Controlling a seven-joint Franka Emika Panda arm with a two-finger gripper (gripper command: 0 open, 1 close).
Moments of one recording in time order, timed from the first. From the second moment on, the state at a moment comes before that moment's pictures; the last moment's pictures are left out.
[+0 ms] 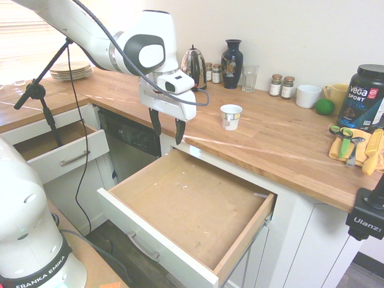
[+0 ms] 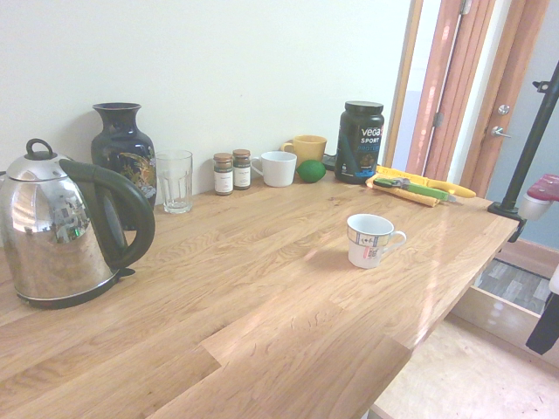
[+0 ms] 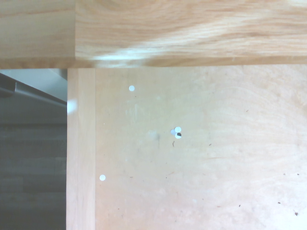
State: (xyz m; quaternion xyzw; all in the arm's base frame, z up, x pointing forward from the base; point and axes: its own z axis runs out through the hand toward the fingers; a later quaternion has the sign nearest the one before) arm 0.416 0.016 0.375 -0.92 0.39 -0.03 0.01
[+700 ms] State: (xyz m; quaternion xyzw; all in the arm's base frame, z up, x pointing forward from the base) arm 0.531 0.012 0.426 -0.91 0.41 -0.06 0.01
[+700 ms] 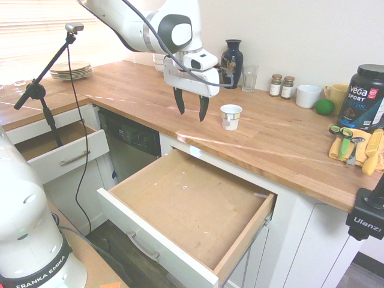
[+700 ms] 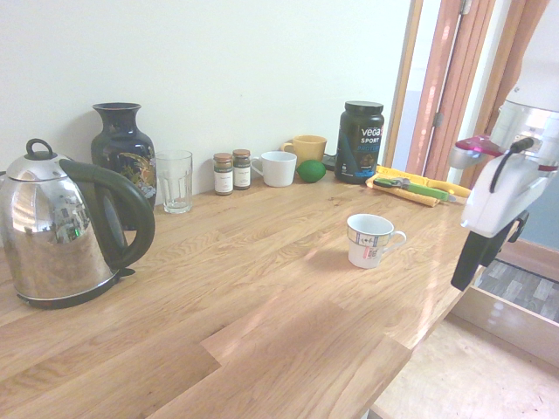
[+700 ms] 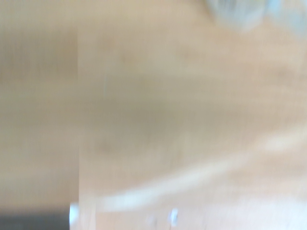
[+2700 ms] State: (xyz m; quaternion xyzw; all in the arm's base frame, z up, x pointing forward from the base) arm 0.699 -0.004 0.342 -0.90 0.44 -0.02 -0.02
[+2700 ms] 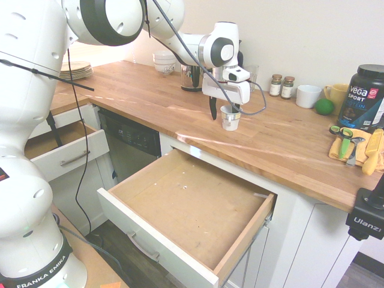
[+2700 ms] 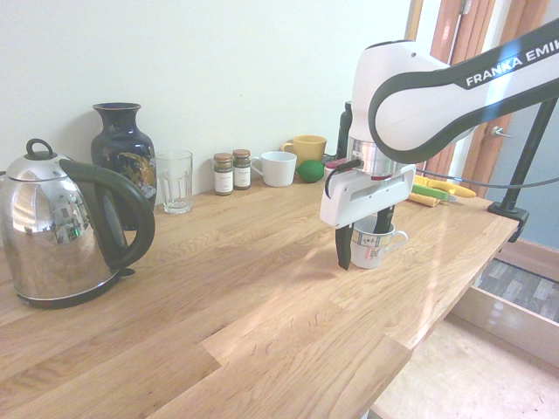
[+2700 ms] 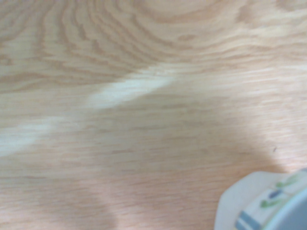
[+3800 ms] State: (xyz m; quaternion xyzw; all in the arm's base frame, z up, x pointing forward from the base) arm 0.702 -0.007 0.338 -0.89 0.45 -0.03 -0.01
